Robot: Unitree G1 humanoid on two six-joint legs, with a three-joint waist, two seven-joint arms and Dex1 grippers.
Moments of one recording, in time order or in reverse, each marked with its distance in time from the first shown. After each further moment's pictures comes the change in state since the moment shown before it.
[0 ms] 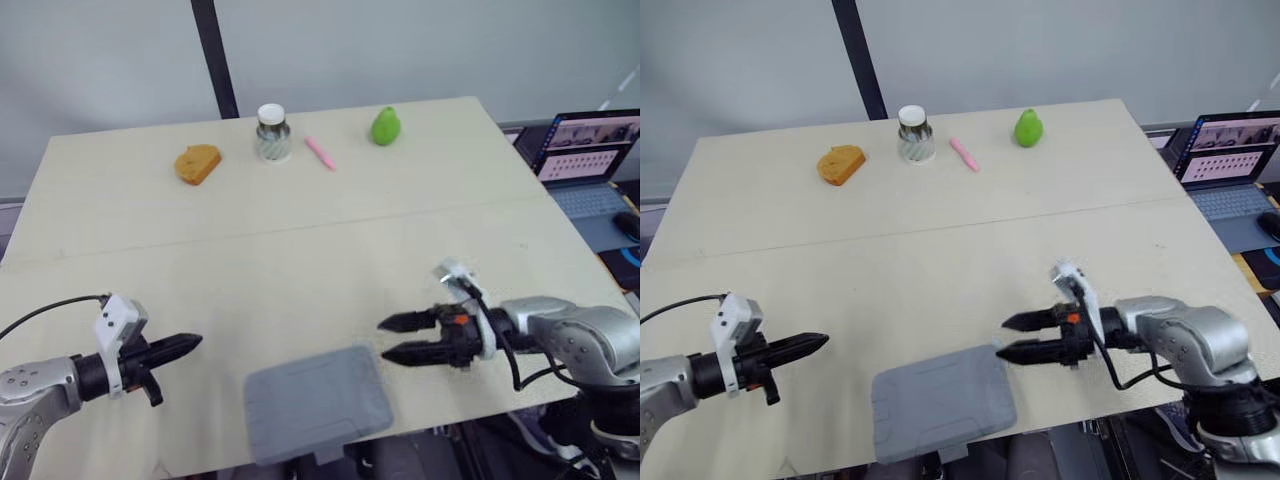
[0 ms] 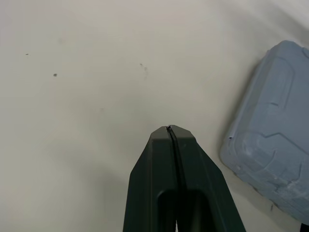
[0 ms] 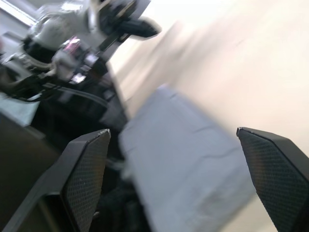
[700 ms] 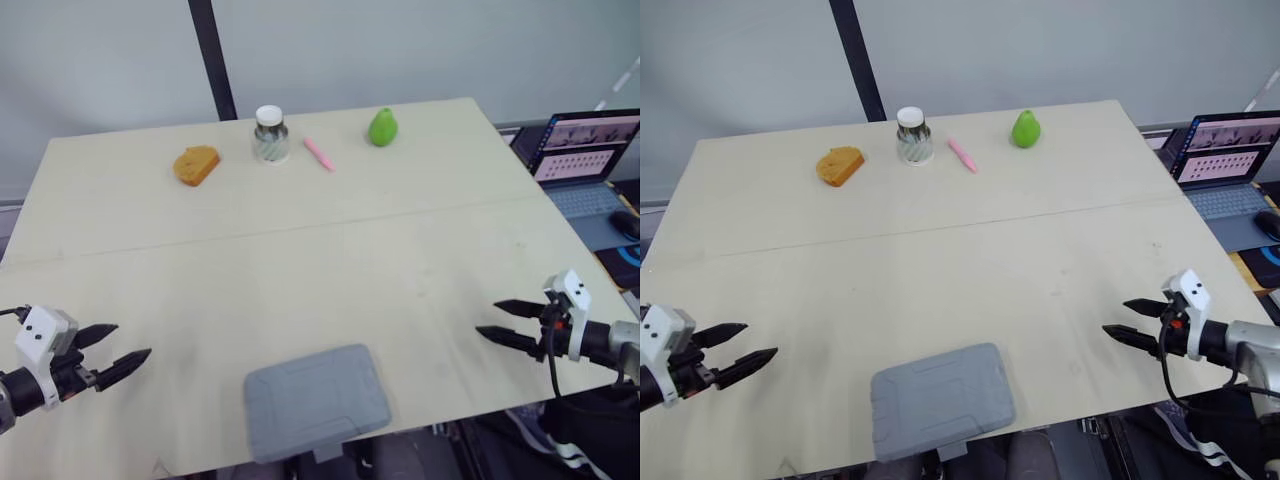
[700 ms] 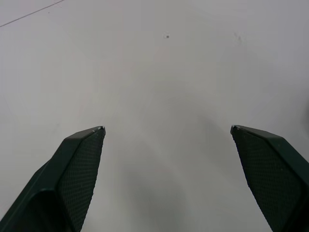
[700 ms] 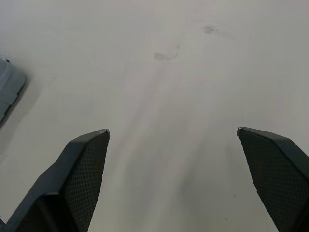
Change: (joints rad) left arm 0.064 0.007 0.179 0.245 0.130 -0.201 -0.074; right arm 0.170 -0.113 -0.173 0.577 -0.344 -0.649 0.044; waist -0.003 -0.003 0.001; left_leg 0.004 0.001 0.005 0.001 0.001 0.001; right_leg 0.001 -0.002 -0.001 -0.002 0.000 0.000
